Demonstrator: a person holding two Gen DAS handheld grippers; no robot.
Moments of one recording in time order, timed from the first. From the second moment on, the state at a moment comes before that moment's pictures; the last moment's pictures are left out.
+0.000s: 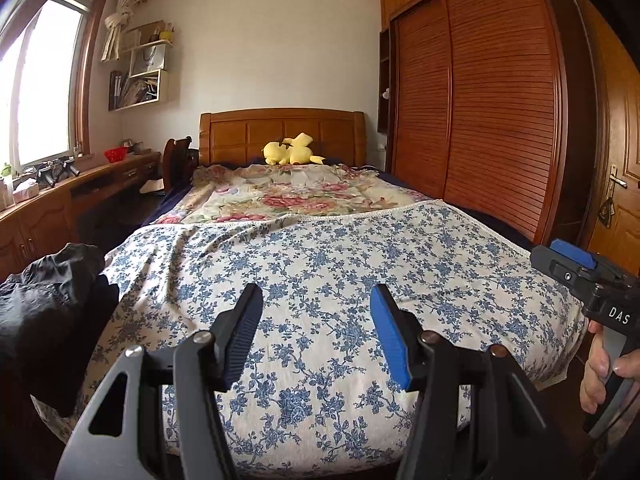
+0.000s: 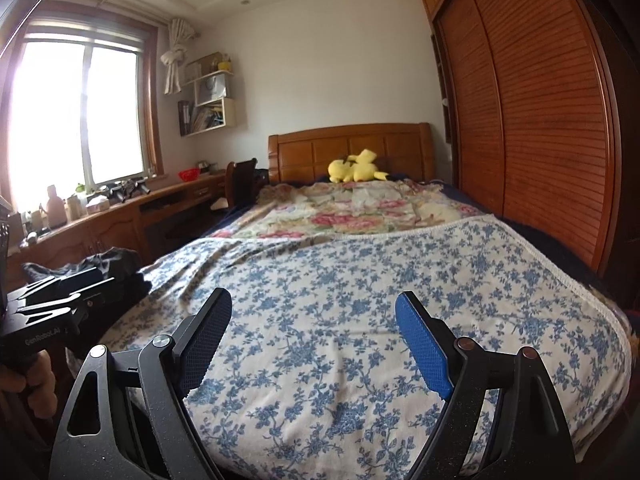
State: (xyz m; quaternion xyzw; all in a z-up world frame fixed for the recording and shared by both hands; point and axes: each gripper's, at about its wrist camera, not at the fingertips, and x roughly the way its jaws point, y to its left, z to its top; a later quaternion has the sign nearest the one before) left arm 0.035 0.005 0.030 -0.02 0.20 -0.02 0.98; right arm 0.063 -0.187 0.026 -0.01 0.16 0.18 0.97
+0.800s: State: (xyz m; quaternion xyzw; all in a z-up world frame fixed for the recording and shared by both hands) left arm 0.030 0.010 0.026 -0.03 0.20 -0.01 0.98; right arm 0.067 -0.185 0.017 -0.01 0.16 0.18 0.97
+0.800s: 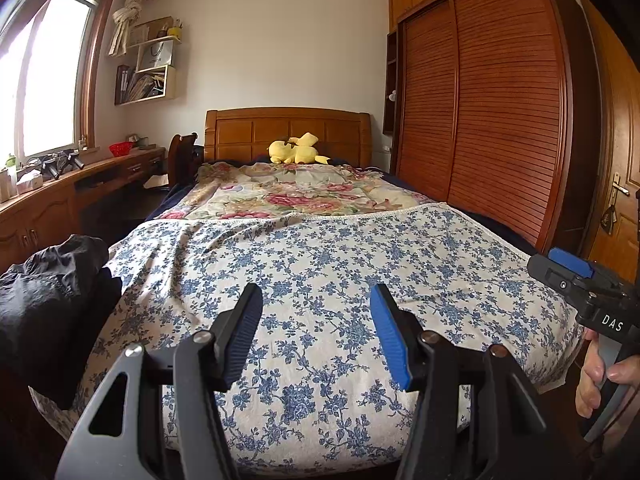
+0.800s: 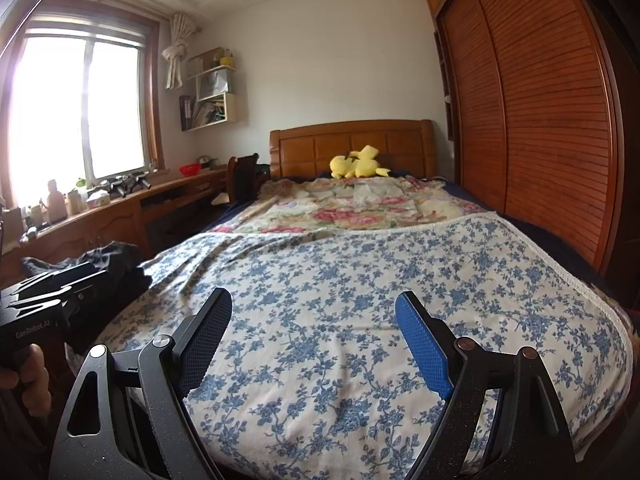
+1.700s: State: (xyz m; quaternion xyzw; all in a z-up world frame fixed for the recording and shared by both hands) left arm 0.028 0.009 0.029 -0.03 0.20 -0.01 0.98; right arm 0.066 -0.184 0.015 -0.01 0.16 0.19 0.97
